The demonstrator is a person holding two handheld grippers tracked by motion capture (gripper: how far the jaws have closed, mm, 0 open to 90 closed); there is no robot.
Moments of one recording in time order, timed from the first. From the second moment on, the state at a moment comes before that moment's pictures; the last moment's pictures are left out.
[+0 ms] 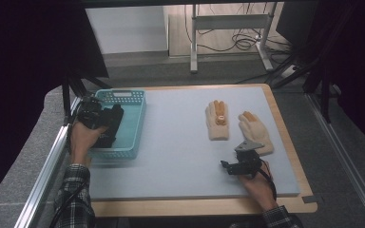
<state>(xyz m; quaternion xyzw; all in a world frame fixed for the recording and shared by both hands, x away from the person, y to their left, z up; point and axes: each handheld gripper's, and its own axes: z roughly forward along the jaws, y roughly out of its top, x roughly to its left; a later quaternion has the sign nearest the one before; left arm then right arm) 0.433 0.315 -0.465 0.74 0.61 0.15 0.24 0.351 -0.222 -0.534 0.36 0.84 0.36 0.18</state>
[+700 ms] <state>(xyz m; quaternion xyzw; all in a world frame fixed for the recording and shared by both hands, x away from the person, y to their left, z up) 0.386 0.218 -0.441 0.80 0.45 0.17 0.36 0.351 -0.222 -0.534 0.36 0.84 0.36 0.18</state>
